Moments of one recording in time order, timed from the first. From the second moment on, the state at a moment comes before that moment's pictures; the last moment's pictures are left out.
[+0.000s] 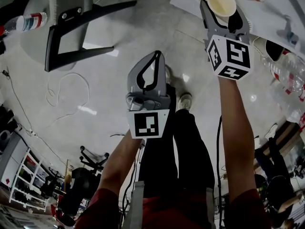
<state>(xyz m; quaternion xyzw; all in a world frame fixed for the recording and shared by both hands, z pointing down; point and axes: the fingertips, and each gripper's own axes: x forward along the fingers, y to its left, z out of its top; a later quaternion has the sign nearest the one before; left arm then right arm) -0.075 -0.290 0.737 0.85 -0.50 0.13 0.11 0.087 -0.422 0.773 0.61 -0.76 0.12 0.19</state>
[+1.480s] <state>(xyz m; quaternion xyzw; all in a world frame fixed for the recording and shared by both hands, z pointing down) -0.070 -0.255 0.642 0.84 -0.52 0.10 0.11 0.096 -0.304 0.729 0.62 -0.74 0.16 0.21</state>
